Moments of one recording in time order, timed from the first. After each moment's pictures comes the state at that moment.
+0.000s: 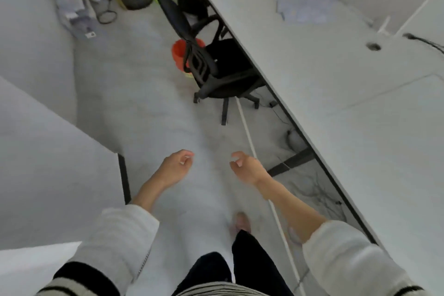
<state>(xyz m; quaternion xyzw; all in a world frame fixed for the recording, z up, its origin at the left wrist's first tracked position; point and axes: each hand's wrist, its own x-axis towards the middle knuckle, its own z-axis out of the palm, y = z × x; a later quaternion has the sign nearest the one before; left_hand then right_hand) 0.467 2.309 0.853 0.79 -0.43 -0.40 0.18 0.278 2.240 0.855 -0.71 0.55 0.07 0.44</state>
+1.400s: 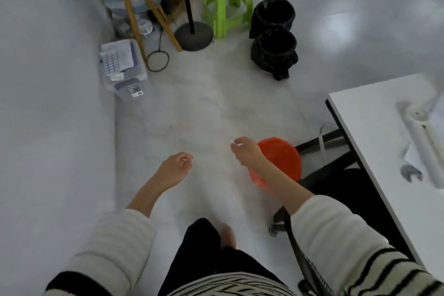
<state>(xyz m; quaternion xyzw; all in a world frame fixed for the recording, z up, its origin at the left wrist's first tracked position) 1.268 1.581 0.849 0.83 -0.30 -0.43 0.19 1.118 1.440 0.811 -0.61 0.56 0.01 0.56</state>
